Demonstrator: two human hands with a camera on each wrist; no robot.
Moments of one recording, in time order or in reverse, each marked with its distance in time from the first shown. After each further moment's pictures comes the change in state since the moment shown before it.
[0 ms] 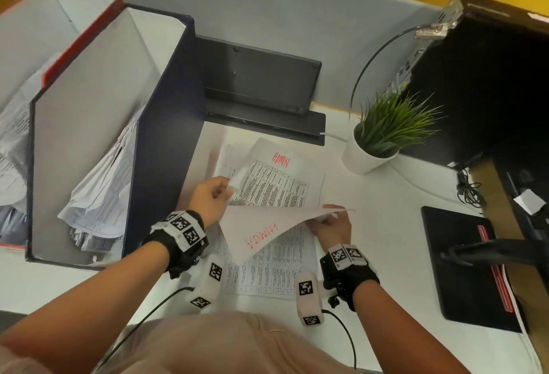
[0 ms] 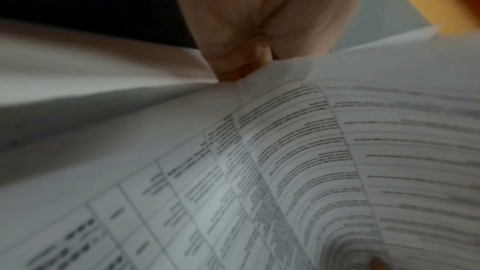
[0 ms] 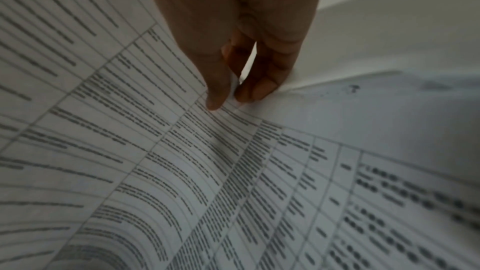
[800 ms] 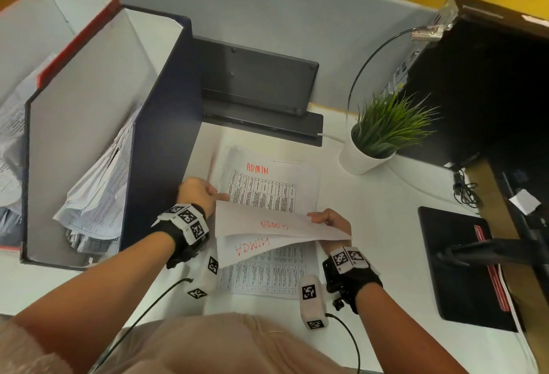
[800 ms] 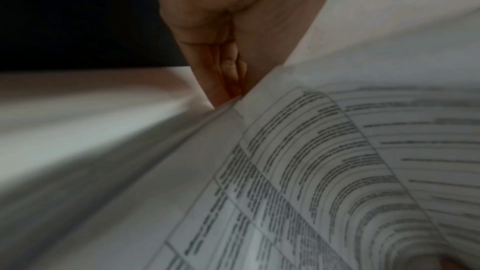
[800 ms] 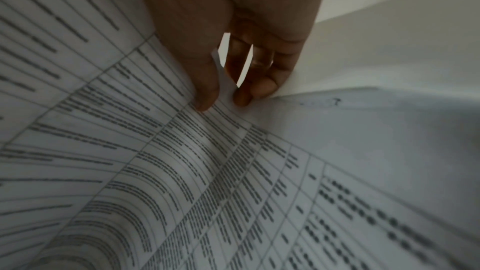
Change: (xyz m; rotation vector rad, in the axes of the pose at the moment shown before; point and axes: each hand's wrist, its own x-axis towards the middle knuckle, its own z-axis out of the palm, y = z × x) left_hand 0.014 -0.004 -0.006 0.179 0.113 -0.241; right_hand 0.007 0.000 -0.006 0.340 -0.074 0.233
